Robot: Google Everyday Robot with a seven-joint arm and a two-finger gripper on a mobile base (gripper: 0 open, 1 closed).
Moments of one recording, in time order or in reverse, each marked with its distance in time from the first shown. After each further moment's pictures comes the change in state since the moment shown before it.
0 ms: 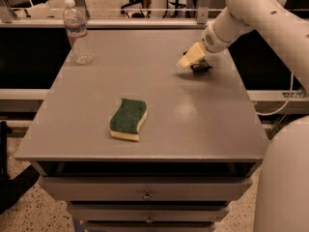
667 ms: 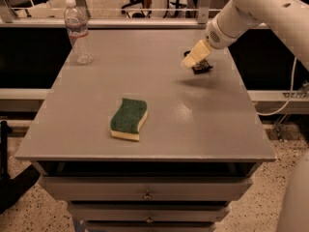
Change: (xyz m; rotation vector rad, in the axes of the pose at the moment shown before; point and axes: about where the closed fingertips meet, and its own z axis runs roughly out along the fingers) arm 0.005 0.009 -0.038 0.052 -0.003 -0.127
